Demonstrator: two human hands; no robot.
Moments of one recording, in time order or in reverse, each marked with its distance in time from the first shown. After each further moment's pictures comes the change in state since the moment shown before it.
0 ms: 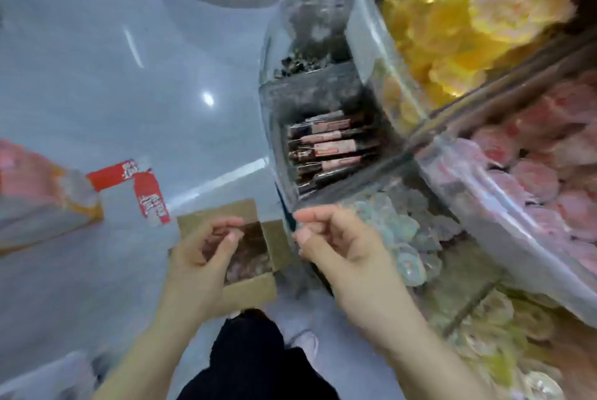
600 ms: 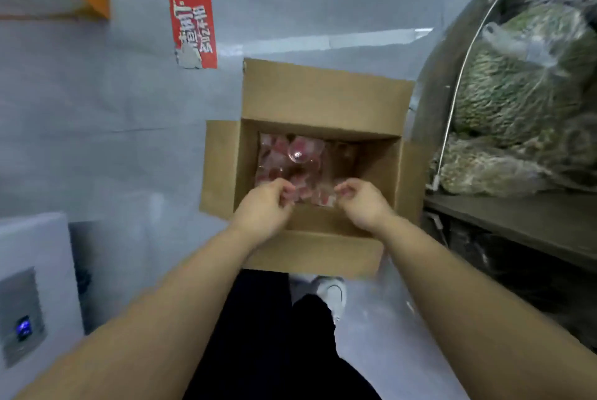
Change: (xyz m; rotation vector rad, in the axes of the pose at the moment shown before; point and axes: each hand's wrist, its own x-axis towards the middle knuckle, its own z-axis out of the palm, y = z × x) left_hand 0.115 -0.484 -0.033 0.461 -0.268 -0.544; right_hand 0.259 0.535 0.117 -0.801 -0.322 0.689
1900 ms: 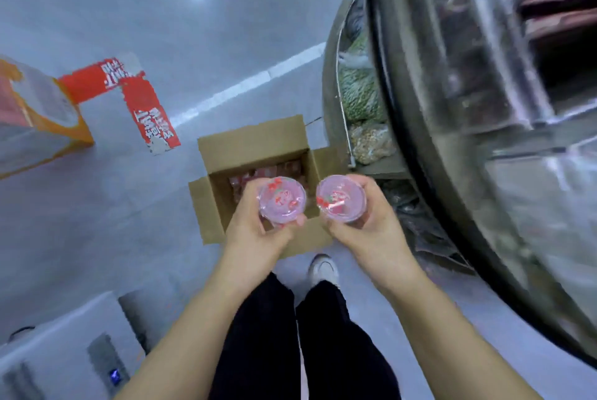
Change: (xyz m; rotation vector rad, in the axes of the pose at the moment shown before) left_hand -0.183 0.159 -0.071 -0.436 0.003 0.390; right_hand -0.308 -0.055 -0.088 0.826 0.365 -0.386
